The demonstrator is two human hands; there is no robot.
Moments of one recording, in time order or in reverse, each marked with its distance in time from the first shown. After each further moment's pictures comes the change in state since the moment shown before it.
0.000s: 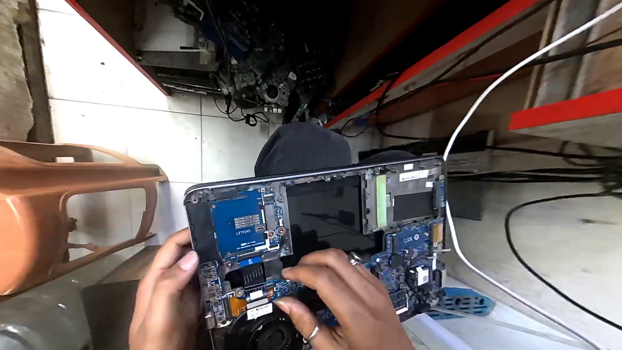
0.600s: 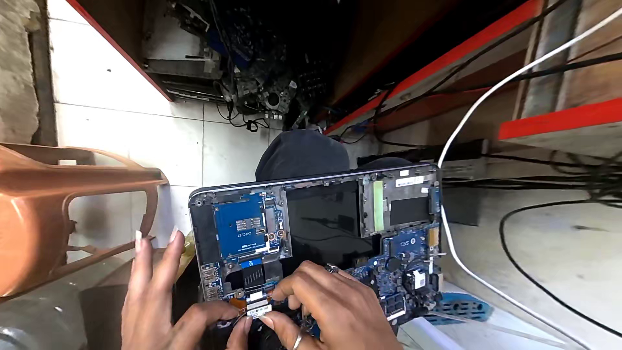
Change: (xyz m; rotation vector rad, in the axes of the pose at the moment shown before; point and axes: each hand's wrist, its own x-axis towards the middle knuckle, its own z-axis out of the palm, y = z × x) left_hand -0.036 0.018 -0.020 0.996 -0.227 0.420; right_hand 0.010 -0.023 -0.006 -0.080 -0.201 0.100
